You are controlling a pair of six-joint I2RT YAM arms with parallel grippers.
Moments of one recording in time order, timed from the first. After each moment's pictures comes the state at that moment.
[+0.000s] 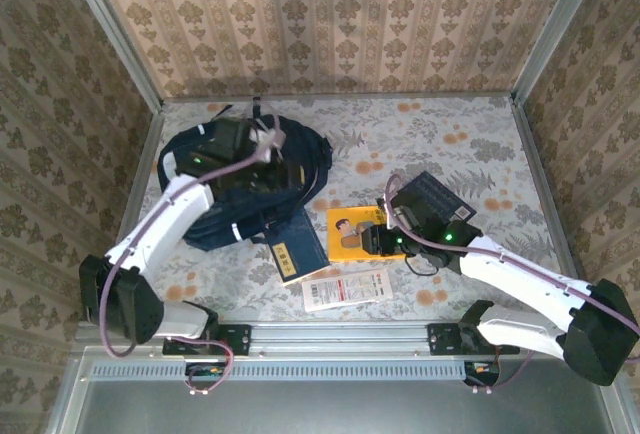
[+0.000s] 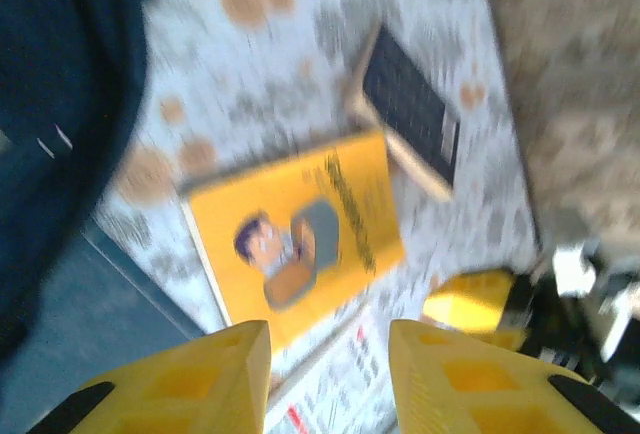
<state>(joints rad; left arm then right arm) -0.48 1.35 1.16 -0.69 0.59 -0.45 0.71 1.08 0.70 -0.48 -0.12 0.59</state>
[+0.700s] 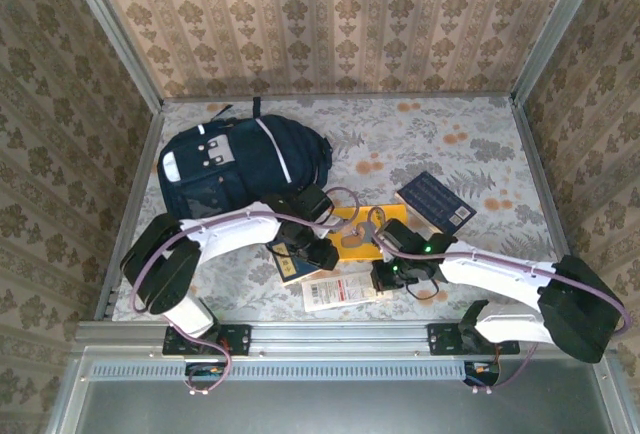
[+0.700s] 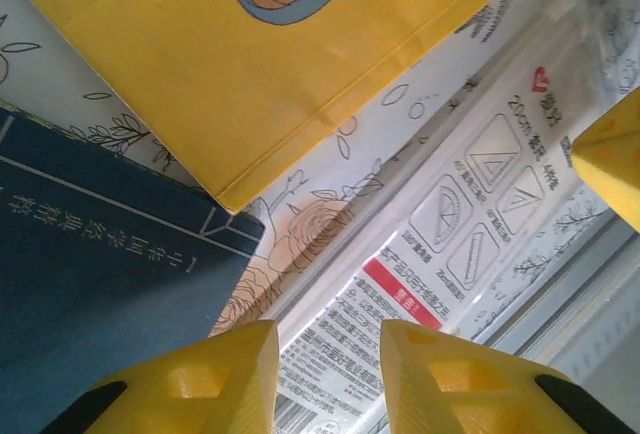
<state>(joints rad) -0.90 1.61 0.98 -0.67 0.41 -0.36 0.81 1.22 0.55 -0.53 -0.22 0.67</state>
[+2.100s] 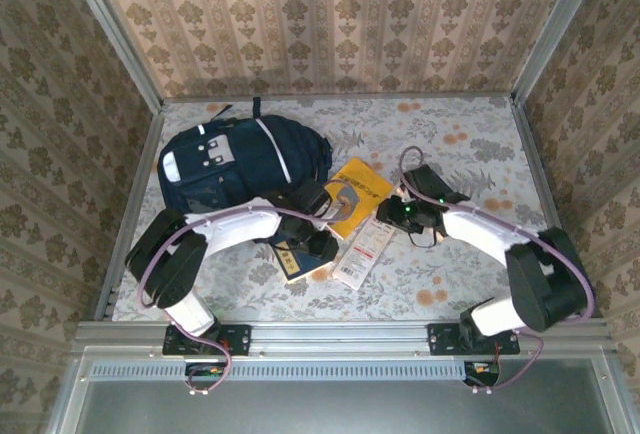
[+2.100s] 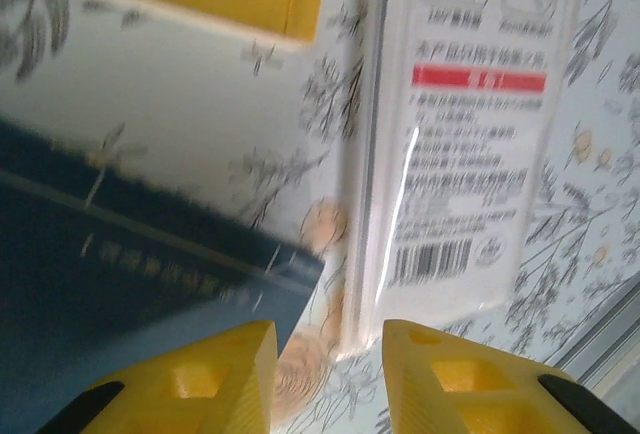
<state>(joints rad) -0.85 1.66 1.01 -0.60 0.38 -0.37 0.36 1.40 0.72 -0.31 -0.23 0.73</state>
